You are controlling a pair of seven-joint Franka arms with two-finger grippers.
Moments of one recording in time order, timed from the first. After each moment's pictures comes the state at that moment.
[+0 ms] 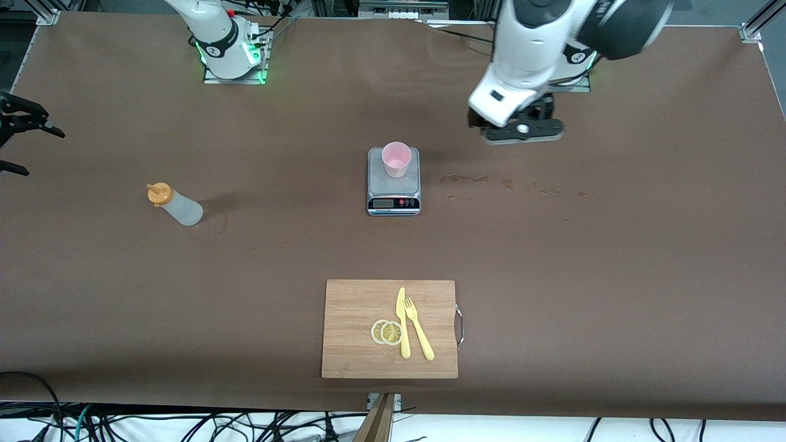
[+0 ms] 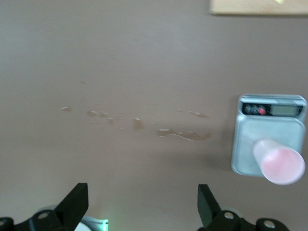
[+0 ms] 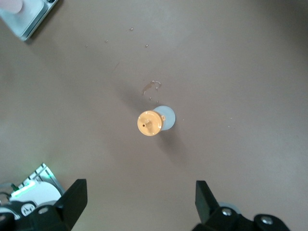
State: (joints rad) left arm -0.16 0.06 -0.40 -1.73 0.06 1.61 -0.68; right arm -0.08 0.13 -0.21 -1.56 0.18 1.51 -1.17
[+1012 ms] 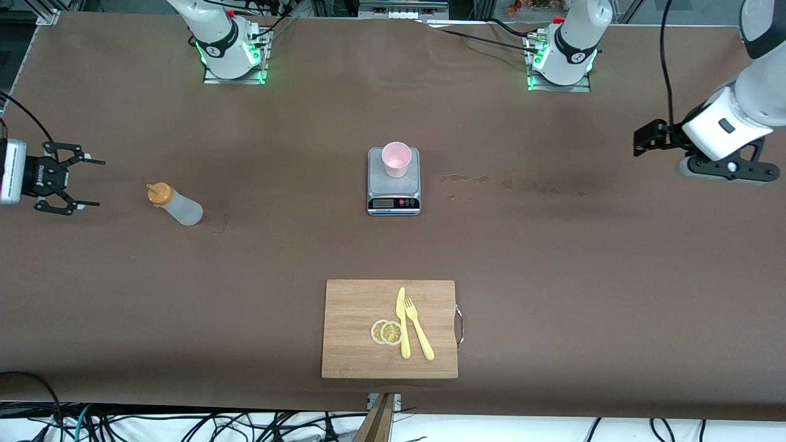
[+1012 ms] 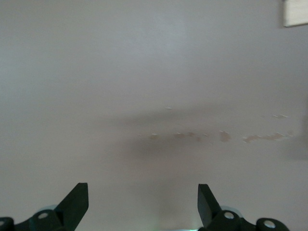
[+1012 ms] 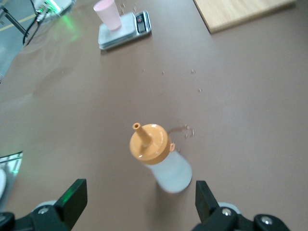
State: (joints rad) left arm -0.13 0.01 0.08 -1.69 0.07 1.57 0.07; right arm -0.32 0.44 -0.22 -1.70 0.64 1.53 -2.09
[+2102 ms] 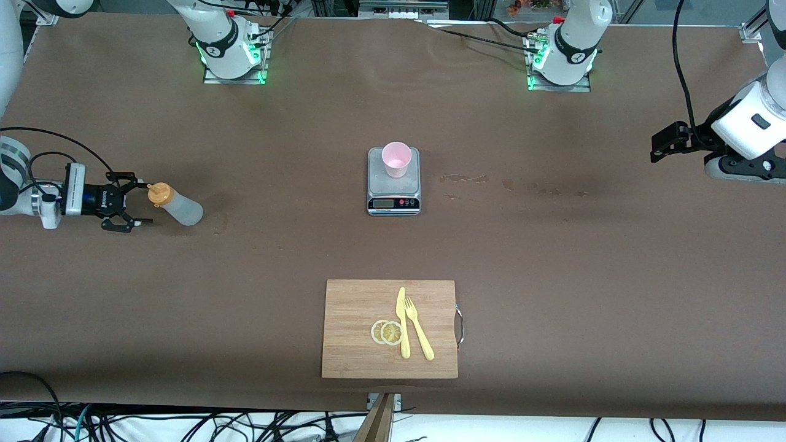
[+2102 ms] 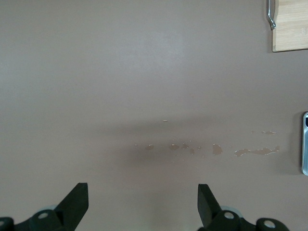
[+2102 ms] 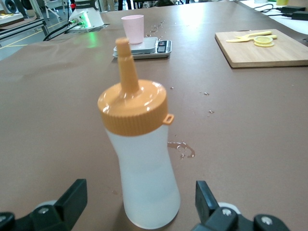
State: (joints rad) left arm -0.02 0.02 -0.01 -1.63 0.01 1.57 0.04; right arm -0.34 0.71 -0.22 -1.70 0.84 1.52 -2.56
